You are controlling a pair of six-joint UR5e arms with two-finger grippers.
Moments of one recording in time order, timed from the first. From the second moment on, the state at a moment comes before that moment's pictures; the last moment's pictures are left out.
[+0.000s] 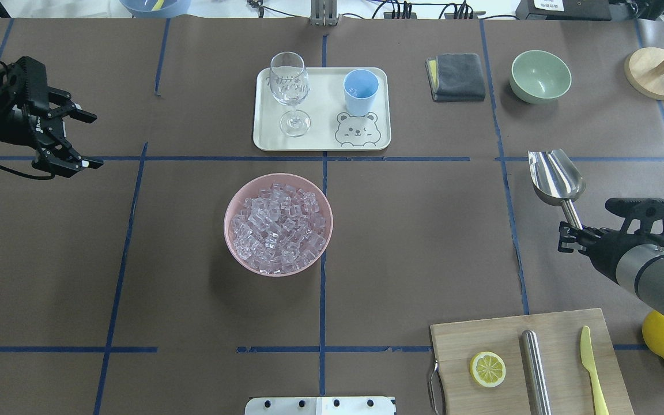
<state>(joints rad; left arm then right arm) -1.04 -1.75 -1.61 -2.52 -2.34 0.13 0.39 -1.89 1.98 -0.76 1.21 1.30</state>
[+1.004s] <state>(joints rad) -1.13 -1.68 -1.66 -2.39 -2.38 0.13 0.30 -1.90 1.91 -0.72 1.11 1.38</state>
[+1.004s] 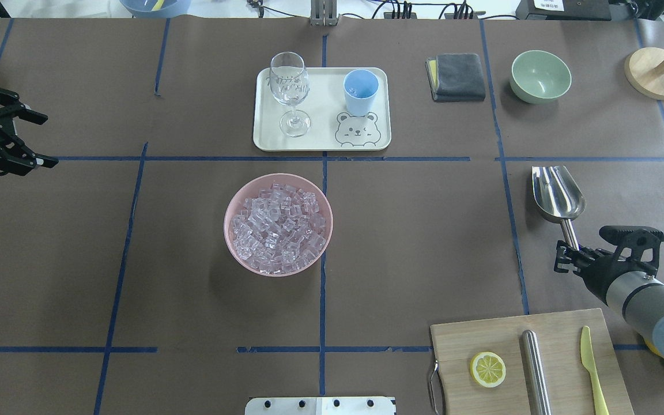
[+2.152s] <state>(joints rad) -1.32 -1.64 -1.67 -2.00 -2.23 0.13 0.57 -1.90 1.91 -0.70 1.59 1.10</state>
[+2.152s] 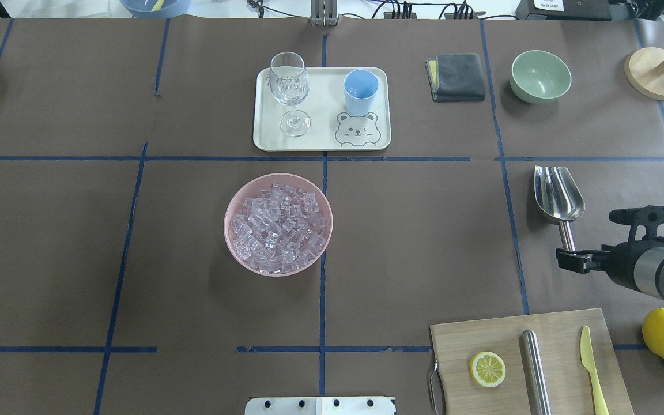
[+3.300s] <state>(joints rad) -1.49 -1.62 -1.82 -1.32 -2.30 0.17 1.38 -1.68 1.84 -1.40 2.29 0.22</state>
